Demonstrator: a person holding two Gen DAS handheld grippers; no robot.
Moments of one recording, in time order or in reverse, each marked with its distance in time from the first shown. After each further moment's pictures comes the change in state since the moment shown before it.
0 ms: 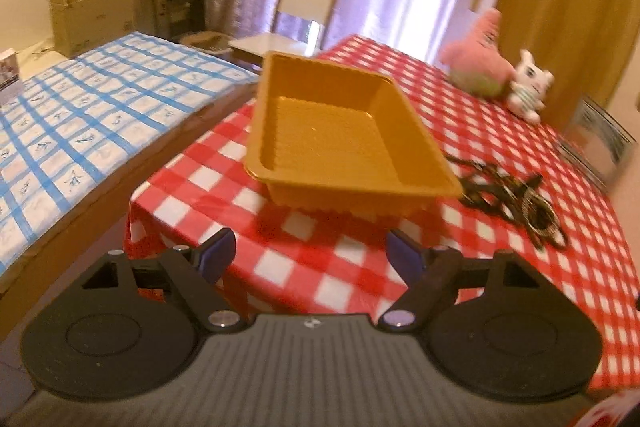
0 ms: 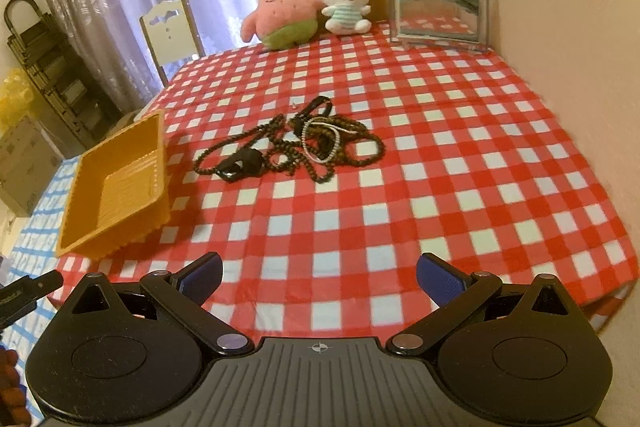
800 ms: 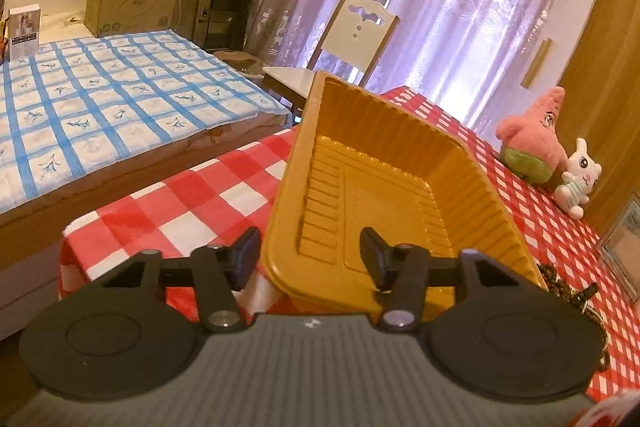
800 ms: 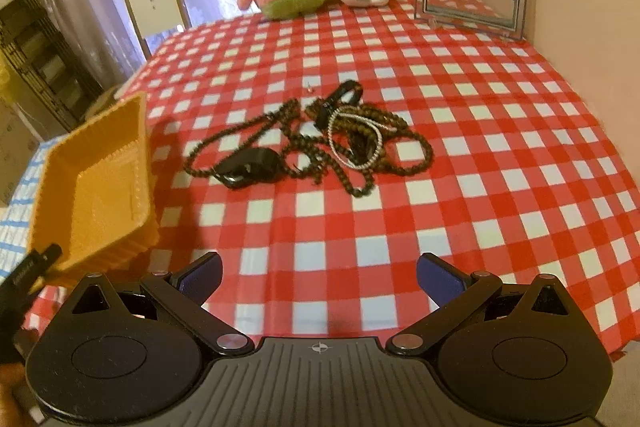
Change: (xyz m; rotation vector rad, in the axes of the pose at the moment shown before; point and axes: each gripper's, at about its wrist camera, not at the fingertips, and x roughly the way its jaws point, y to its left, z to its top) left arm 0.122 0.035 0.016 -0.218 -0.137 0.015; right arm 0.090 0.041 0.035 -0.013 0.105 -0.089
